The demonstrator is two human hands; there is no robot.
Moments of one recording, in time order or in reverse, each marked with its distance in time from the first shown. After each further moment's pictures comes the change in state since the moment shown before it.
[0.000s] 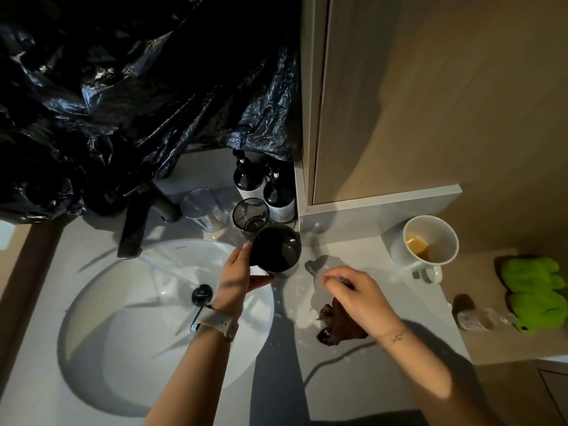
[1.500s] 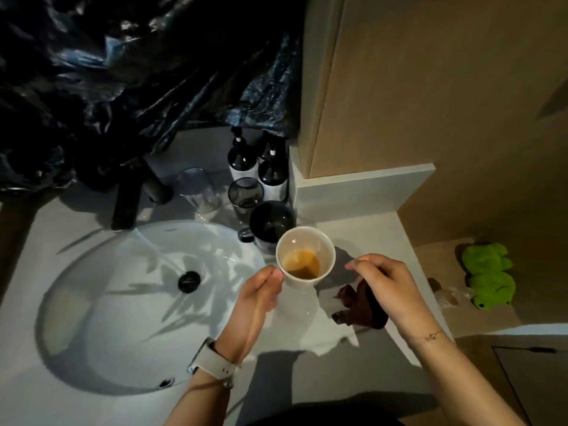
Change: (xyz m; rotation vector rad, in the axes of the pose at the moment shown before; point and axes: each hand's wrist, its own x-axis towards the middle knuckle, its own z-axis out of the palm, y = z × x) left_hand -0.081 -0.056 -0.025 0.086 -0.502 0.326; right_hand -0.069 -0.016 -0.015 0.071 0.311 0.060
